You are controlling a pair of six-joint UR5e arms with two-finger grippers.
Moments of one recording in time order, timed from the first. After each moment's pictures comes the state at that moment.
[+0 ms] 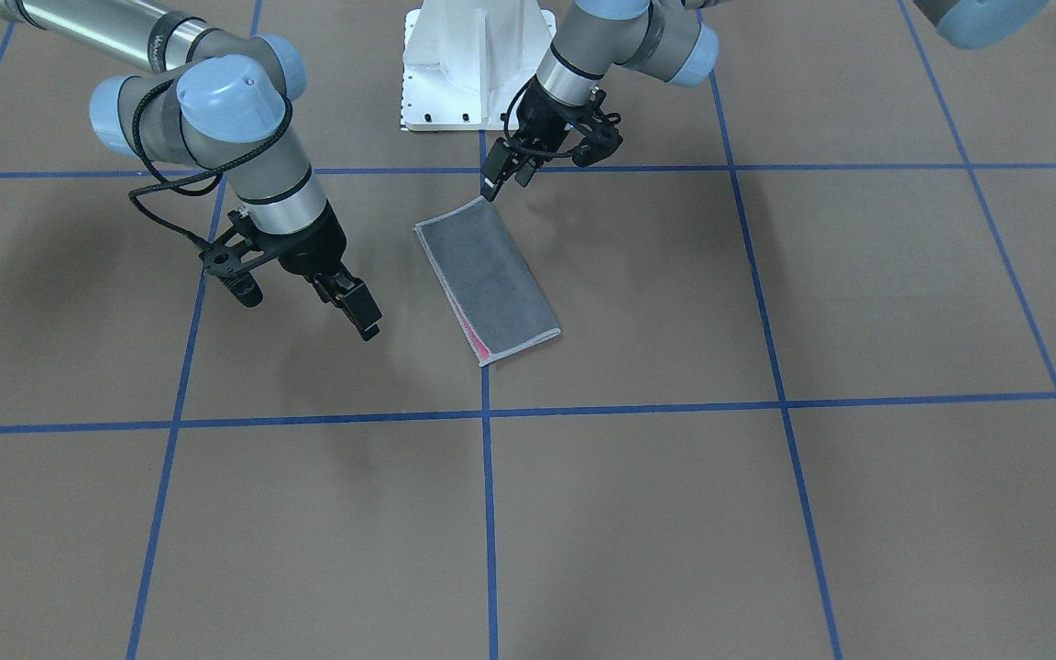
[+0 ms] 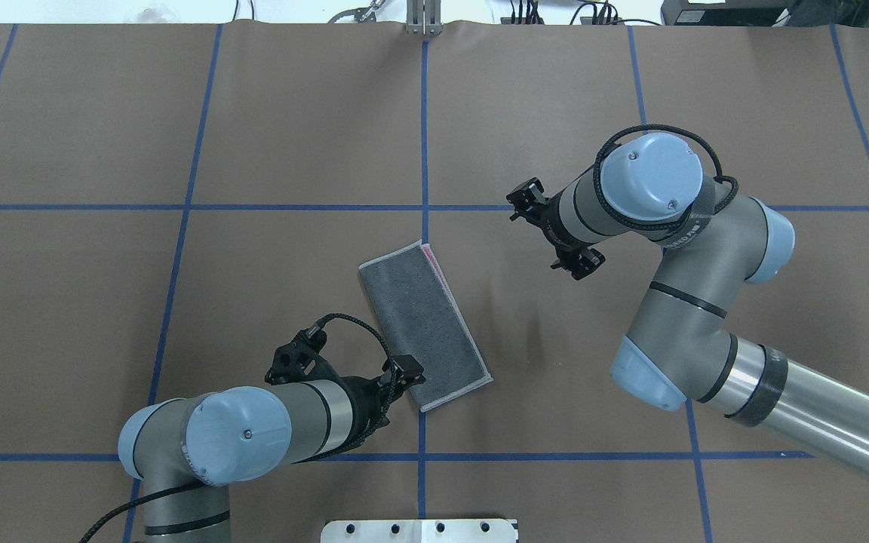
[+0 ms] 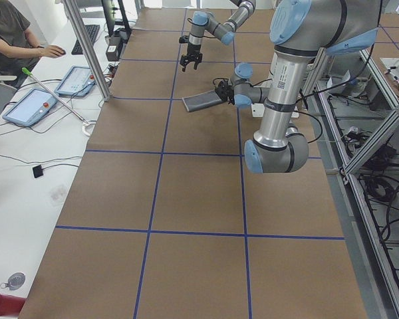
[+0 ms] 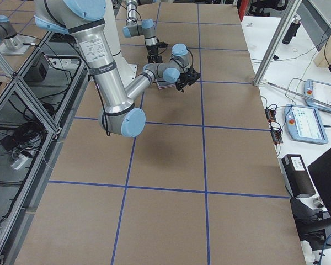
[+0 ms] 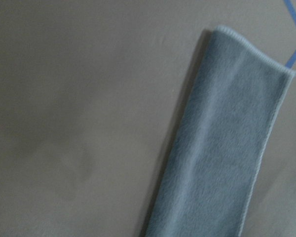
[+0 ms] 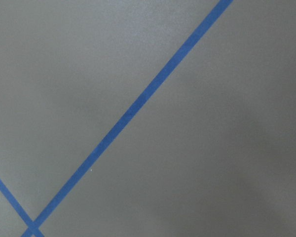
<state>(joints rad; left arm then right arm) -0.20 -2.03 -1.78 -2.18 -1.53 -2.21 0.63 -1.09 1.72 -1.27 1.85 2.03</state>
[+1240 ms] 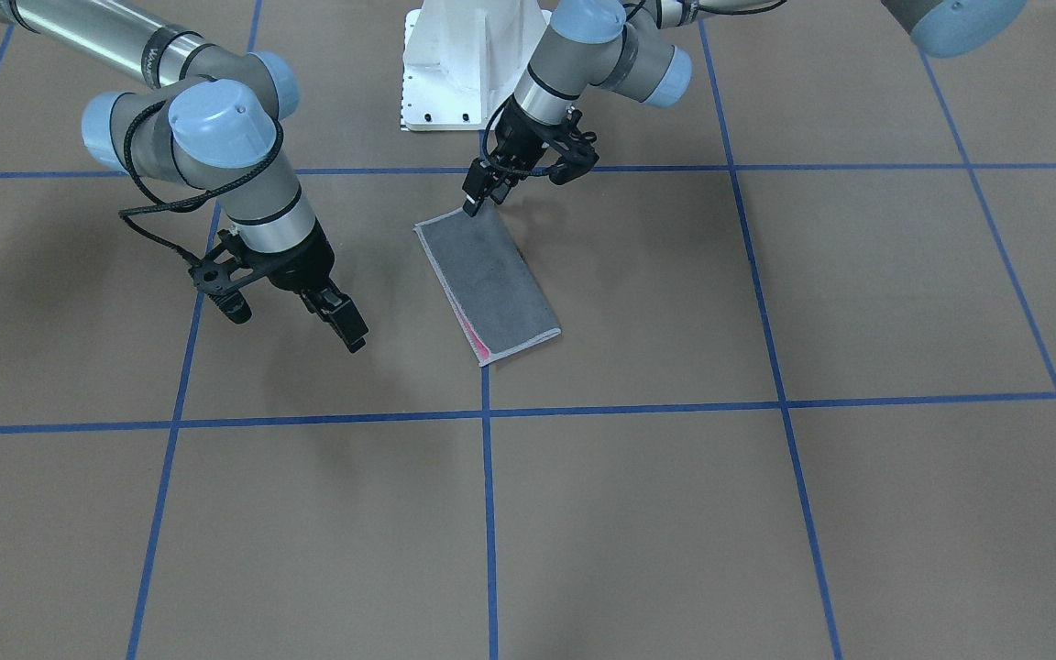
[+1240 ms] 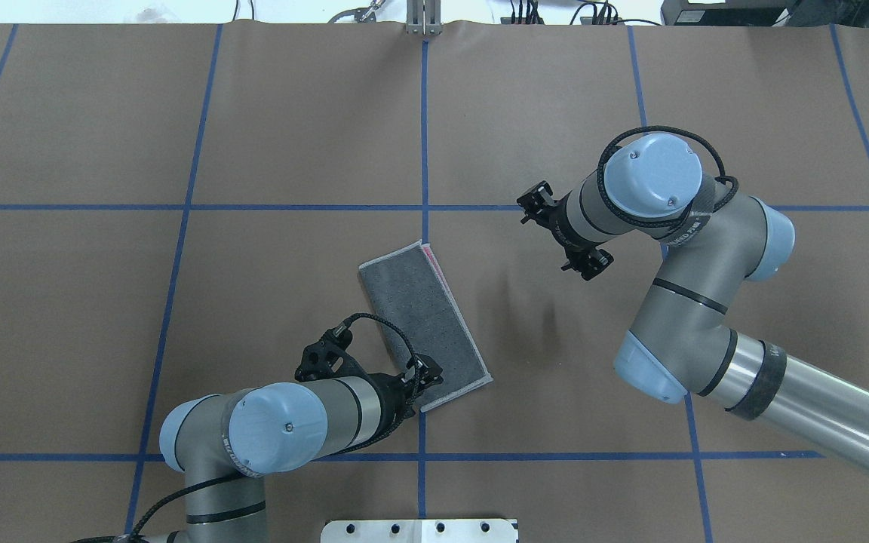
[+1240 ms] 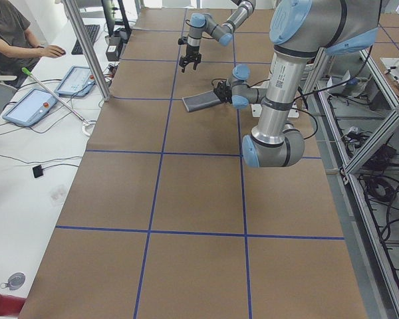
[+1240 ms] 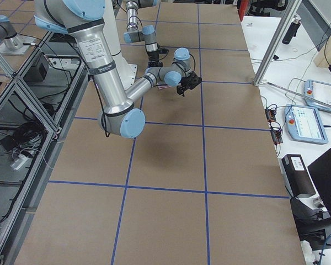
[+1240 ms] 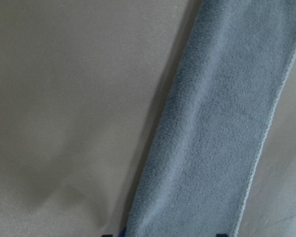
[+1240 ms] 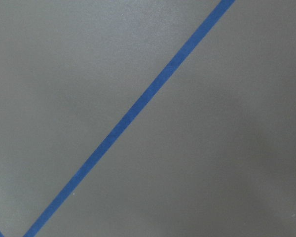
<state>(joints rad) -0.20 -2.10 -1.66 -2.22 -1.53 -2.22 0.64 -1.10 1.67 -1.27 1.86 2.01</state>
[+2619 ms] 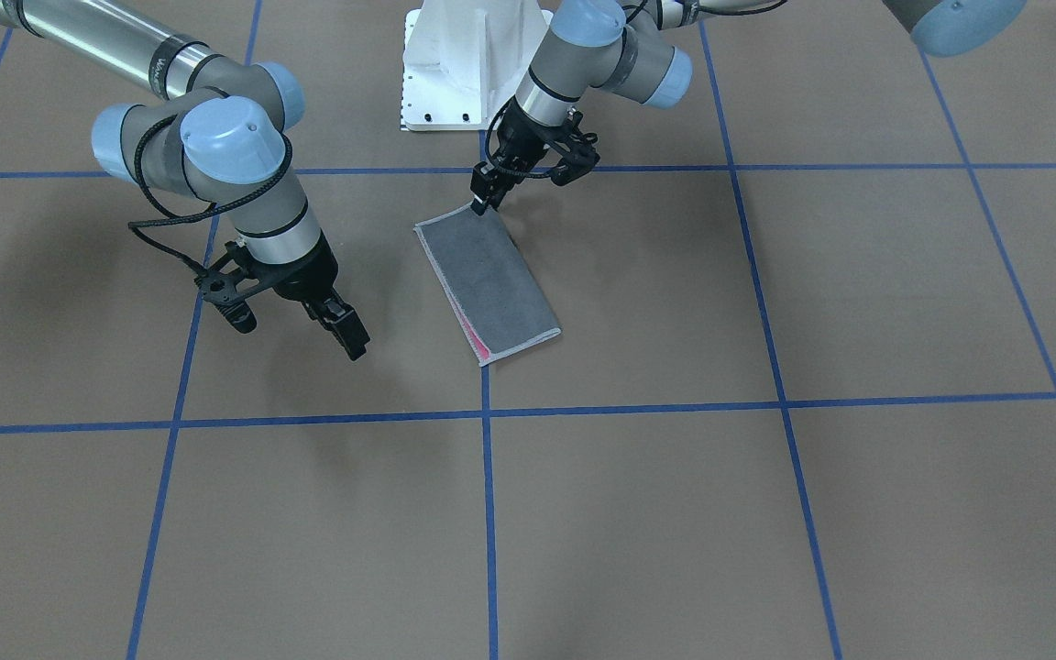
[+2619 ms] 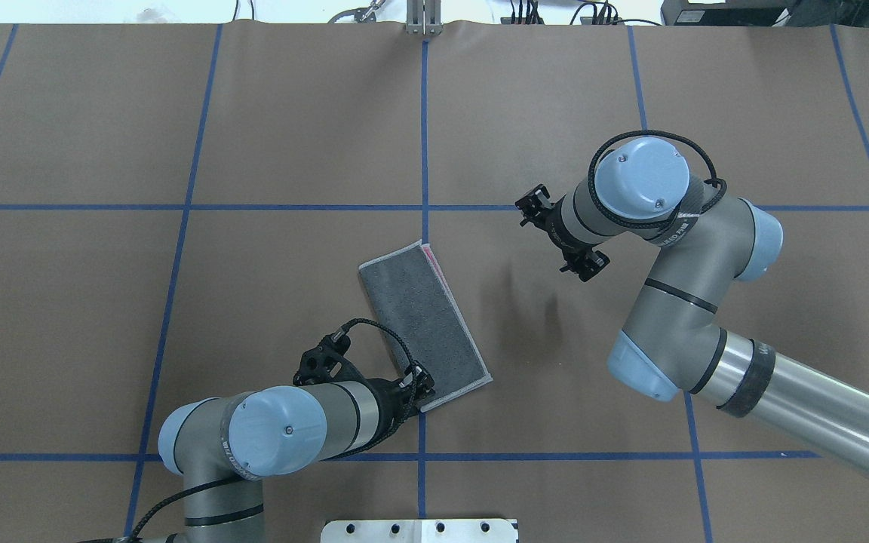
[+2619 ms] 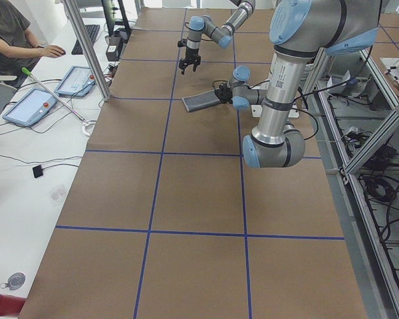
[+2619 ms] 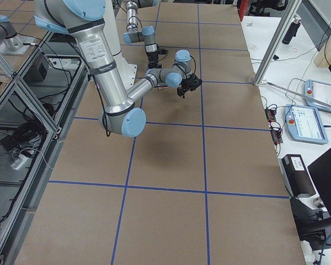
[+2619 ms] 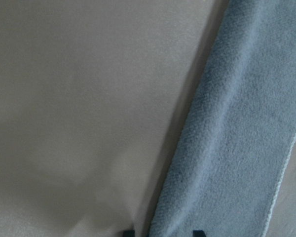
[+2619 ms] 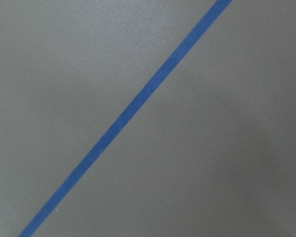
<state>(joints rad) -0.19 -2.09 -1.66 -2.21 -1.54 -2.24 0.63 -1.09 1.64 -1.26 1.85 2.01</state>
